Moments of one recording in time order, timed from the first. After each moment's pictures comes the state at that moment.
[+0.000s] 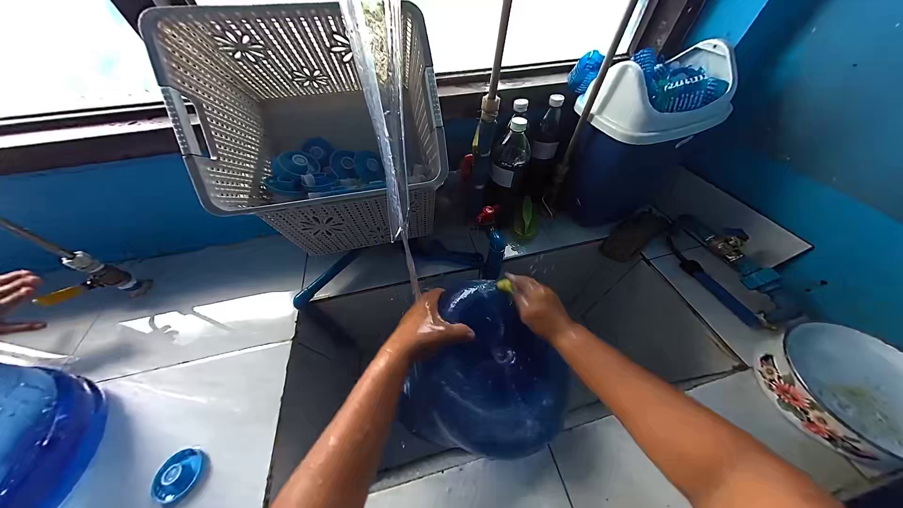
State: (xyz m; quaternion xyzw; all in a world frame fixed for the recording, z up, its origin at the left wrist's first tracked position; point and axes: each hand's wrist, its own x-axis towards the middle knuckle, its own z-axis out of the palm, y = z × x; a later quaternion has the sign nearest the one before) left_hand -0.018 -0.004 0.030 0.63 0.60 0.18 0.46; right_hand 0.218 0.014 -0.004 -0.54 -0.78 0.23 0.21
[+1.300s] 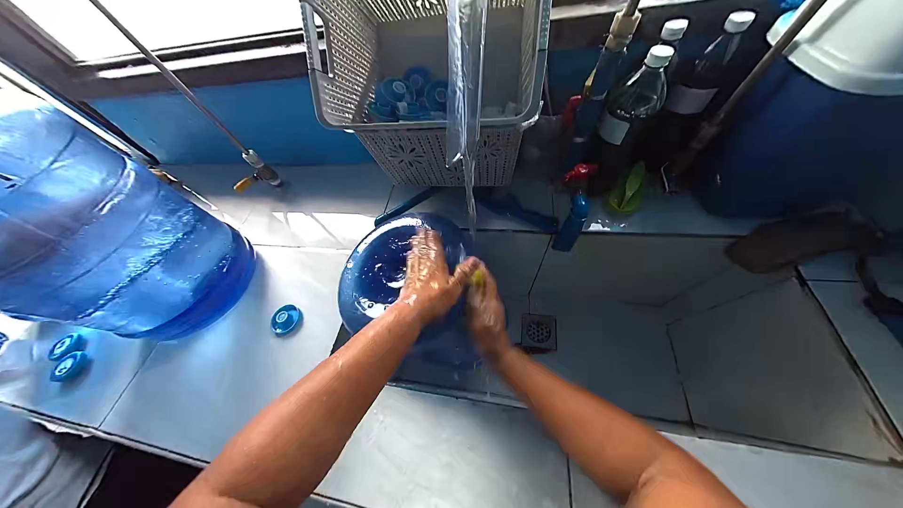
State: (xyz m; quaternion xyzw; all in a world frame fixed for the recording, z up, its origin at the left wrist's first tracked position) left_hand -0.038 -0.070 0.039 0.60 0.77 0.14 0.17; right_hand 0.083 -0.063 -0.052 -0.38 -0.64 0.48 0.47
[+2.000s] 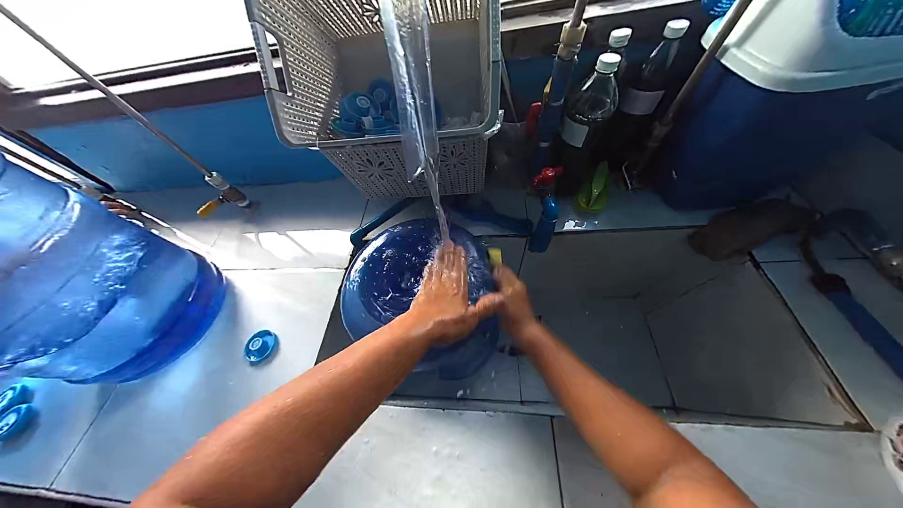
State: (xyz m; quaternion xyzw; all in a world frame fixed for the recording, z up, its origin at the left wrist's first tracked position) left_hand -0.002 -0.054 0.041 0.69 0.69 0.05 0.20; right_hand 0.132 -0.020 -0.047 -0.45 -0.51 0.59 0.43
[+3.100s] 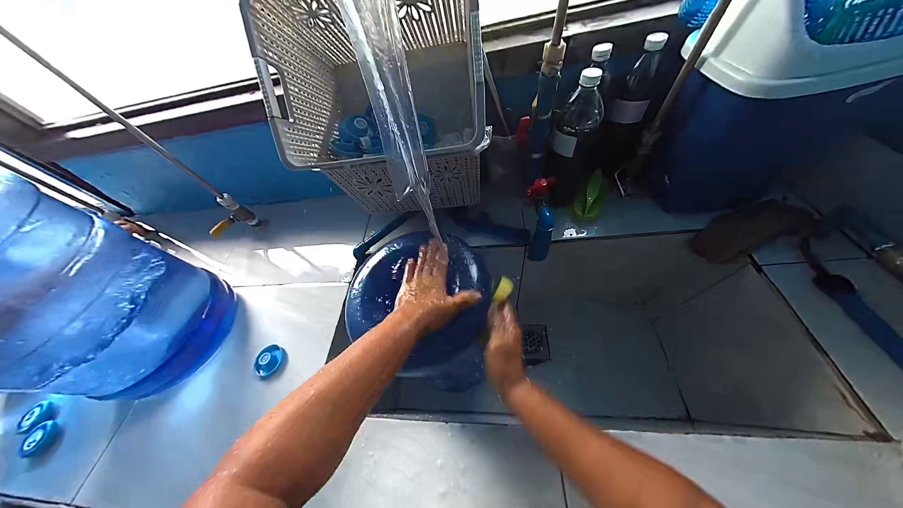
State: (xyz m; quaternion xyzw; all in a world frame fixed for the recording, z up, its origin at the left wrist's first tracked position) left_hand -0.020 -0.040 0.032 0.67 0.73 0.06 0.15; right_hand 0.125 -0.067 -0.051 -0.44 -0.50 0.56 0.49
